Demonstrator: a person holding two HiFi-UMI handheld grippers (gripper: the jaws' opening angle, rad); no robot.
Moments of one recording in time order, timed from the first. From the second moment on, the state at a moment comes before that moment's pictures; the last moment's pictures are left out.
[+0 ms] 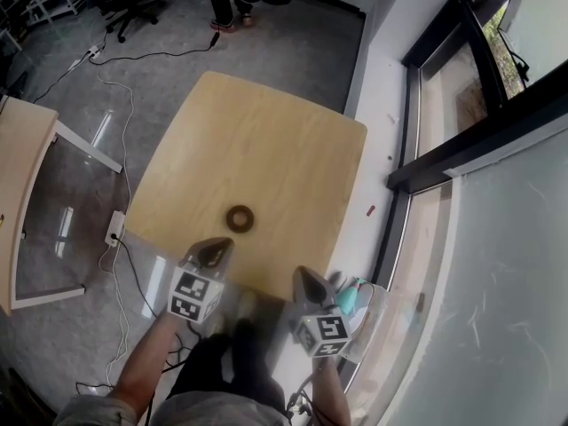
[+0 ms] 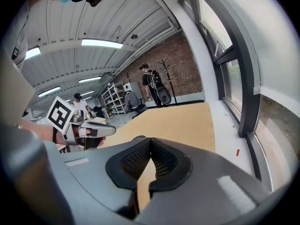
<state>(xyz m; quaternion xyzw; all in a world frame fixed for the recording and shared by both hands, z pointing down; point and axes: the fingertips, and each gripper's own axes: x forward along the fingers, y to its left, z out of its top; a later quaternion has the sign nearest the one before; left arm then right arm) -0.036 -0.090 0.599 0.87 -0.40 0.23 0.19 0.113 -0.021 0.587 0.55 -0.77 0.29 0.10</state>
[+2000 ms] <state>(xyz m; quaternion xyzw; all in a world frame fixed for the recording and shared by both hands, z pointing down) 0.010 -0.134 0.704 0.84 -0.32 0.41 0.15 0.128 -0.013 0.604 0.56 -0.77 0.31 0.09</state>
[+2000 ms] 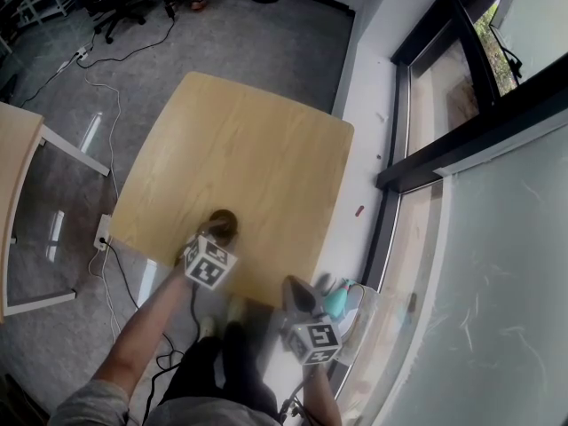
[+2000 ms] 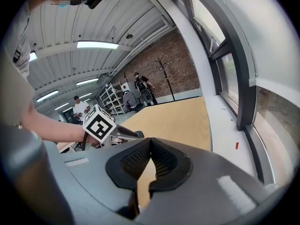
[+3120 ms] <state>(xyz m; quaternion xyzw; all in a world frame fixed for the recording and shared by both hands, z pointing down) 0.005 -0.128 0.626 0.87 -0.36 0.30 0.14 0.126 -0.018 0.590 0.56 -0.77 0.29 0.10</state>
